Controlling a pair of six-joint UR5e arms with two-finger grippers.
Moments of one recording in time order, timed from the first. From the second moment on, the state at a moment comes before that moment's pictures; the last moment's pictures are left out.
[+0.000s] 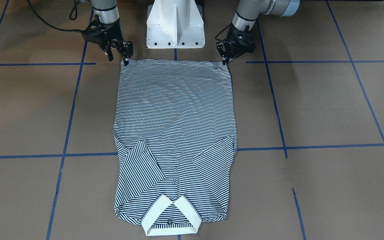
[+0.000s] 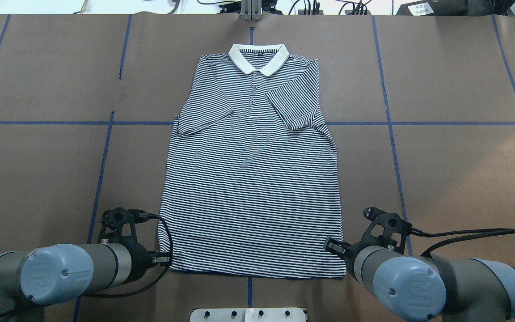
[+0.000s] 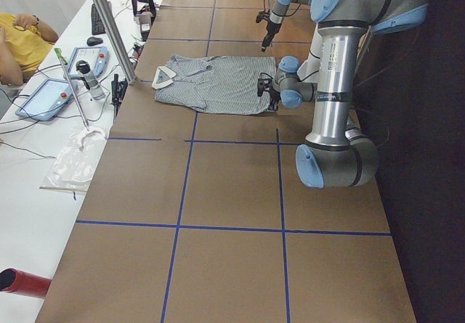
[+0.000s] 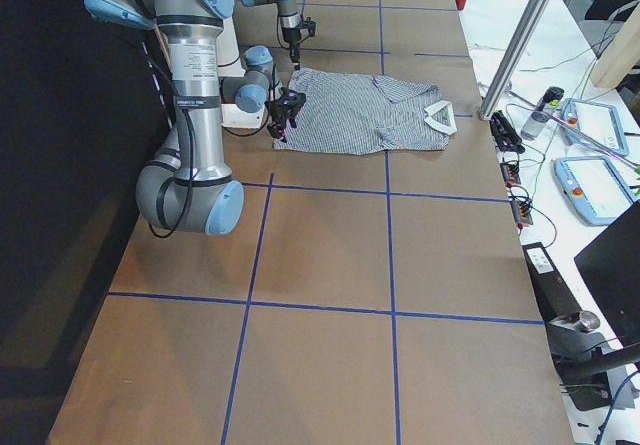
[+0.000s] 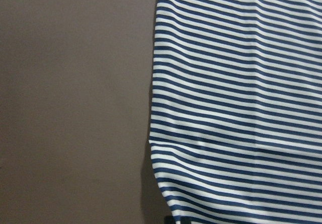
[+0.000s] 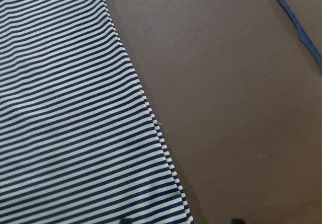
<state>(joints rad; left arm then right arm) -0.18 -1.70 -2.05 -1.97 -1.57 -1.46 0.11 -1.43 2.15 -1.54 1.40 1.93</state>
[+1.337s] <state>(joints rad) -0.18 -1.70 -2.06 -1.97 -1.57 -1.46 -0.01 -1.43 2.09 -1.54 1.33 2.04</state>
